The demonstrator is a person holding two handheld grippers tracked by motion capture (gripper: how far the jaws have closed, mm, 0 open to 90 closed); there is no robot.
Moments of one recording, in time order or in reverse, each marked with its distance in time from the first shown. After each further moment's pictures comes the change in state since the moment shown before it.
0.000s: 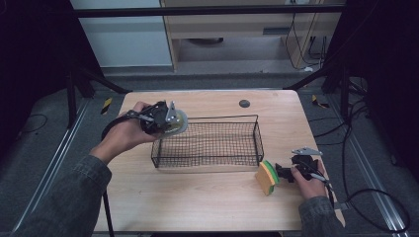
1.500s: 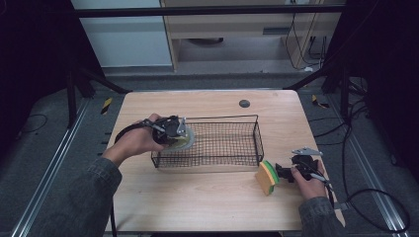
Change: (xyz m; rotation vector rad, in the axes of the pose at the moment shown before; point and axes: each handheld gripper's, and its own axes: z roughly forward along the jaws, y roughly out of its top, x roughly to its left) left arm -0.025 0.000 0.056 0.045 -0.164 0.097; right arm 0.000 0.000 0.000 -0.004 0.001 -0.001
